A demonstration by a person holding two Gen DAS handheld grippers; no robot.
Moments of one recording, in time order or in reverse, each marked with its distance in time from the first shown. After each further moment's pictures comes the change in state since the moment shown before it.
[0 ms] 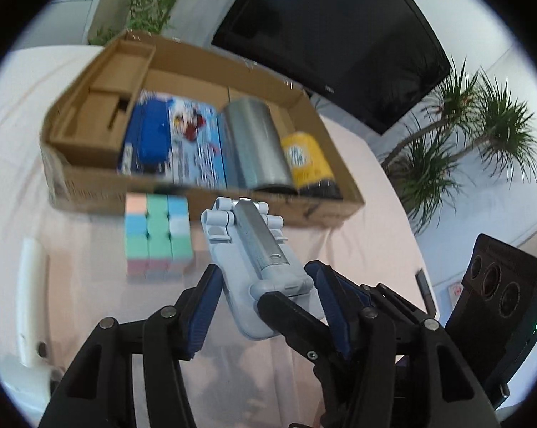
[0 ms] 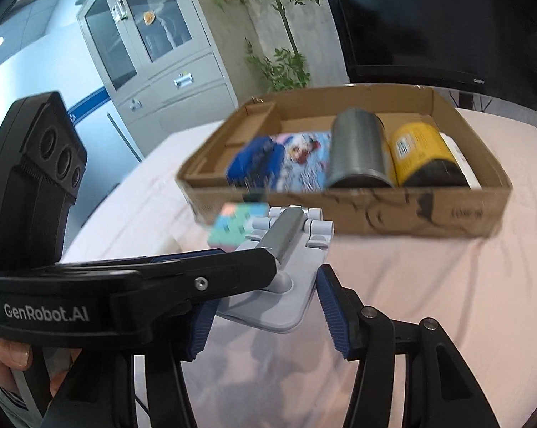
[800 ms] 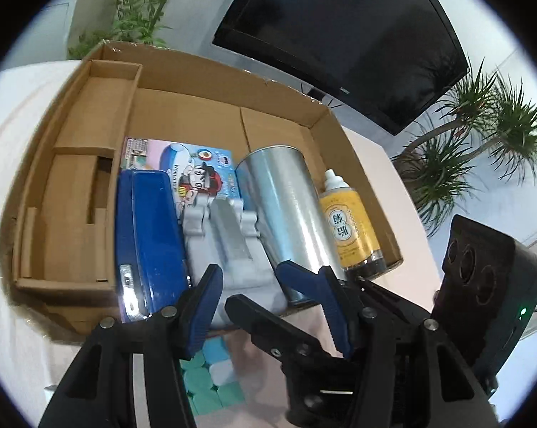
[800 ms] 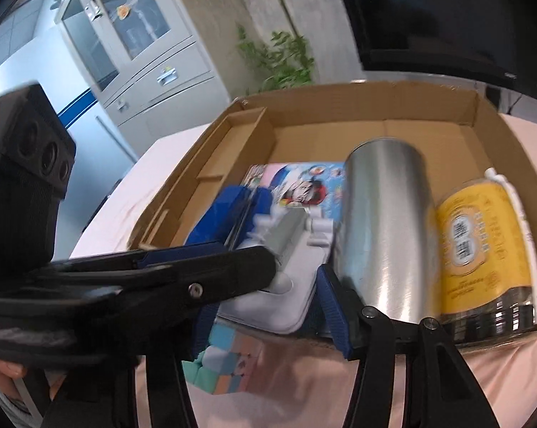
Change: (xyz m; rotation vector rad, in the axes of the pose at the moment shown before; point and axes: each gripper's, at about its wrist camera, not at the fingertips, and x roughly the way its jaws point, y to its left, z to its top) left arm 0.059 0.032 0.092 0.046 0.059 0.034; right arm 0.134 -0.034 0.101 0.031 0.111 0.032
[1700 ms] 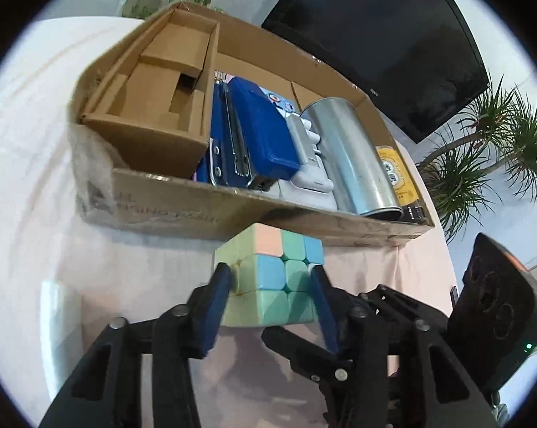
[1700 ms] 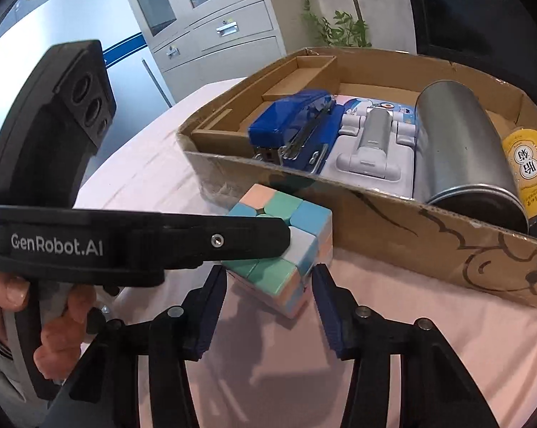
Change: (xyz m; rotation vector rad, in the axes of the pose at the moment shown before) left arm -0.016 0.049 -0.086 -0.116 -0.024 0.031; right arm 0.018 0.038 -0.088 -0.206 0.059 0.081
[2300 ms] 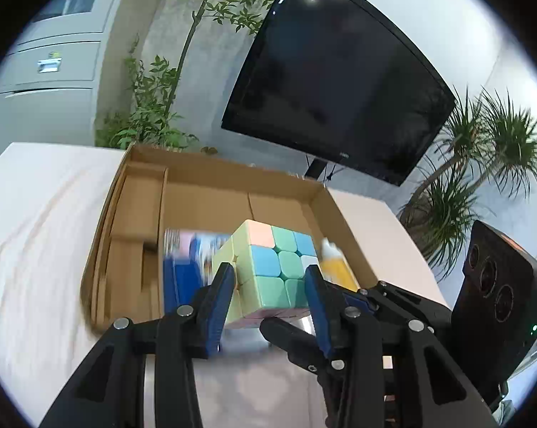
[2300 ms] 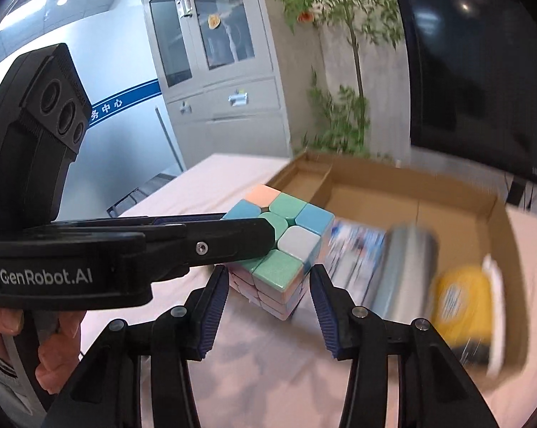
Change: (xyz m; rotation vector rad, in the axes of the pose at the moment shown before) left arm -0.061 -0.082 0.106 0.170 -0.250 0.027; right arm -0.091 -0.006 0.114 -0.110 -0.218 -0.043
